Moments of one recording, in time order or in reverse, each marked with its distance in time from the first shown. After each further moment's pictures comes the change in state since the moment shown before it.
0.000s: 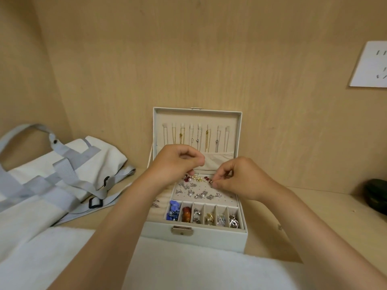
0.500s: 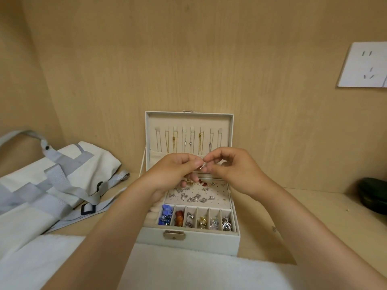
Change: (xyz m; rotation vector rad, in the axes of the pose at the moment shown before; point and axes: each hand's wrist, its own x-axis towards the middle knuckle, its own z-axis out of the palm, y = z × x) left_hand 0.001 0.000 0.012 -0.138 -0.184 -0.104; right_hand -0.001 -0.009 -0.007 0.450 0.125 -0.107
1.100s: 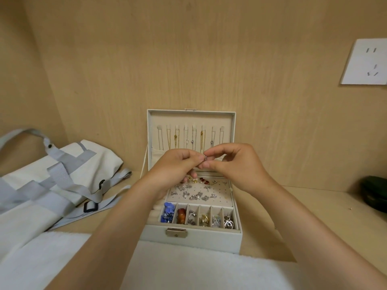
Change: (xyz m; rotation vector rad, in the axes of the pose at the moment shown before) left_hand 0.001 0.001 0.002 0.055 0.091 0.052; right_hand -0.001 -0.008 0.006 0.014 0.109 -0.077
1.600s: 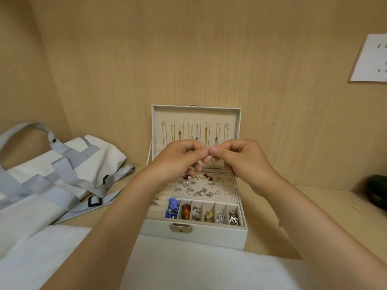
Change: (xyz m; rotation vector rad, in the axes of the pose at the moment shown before) left_hand -0.004 0.005 -0.009 0.022 -0.046 0.094; right_hand -0.001 -0.006 0.001 0.156 0.021 0.122
